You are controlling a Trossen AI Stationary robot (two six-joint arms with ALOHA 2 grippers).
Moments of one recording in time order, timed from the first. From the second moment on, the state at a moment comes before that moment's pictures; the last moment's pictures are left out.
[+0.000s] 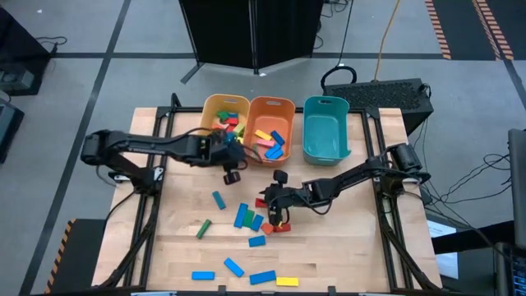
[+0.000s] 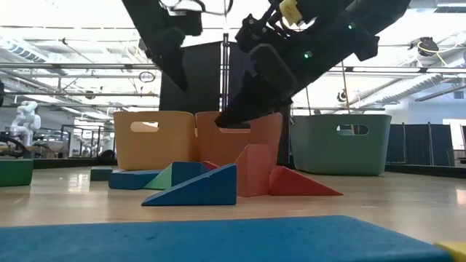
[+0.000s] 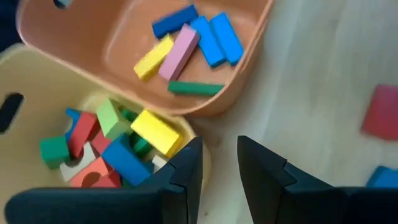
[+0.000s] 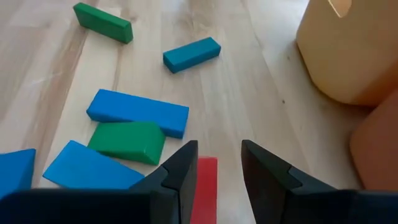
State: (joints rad) left arm 0.04 1.45 1.15 -0.74 -0.35 -0.11; right arm 0.21 1.84 0.99 0.24 0.33 0.14
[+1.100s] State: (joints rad) left arm -0.42 1.41 1.15 -1.19 -0.57 -0.76; right arm 0.13 1.81 0.99 0.23 0.45 0.06
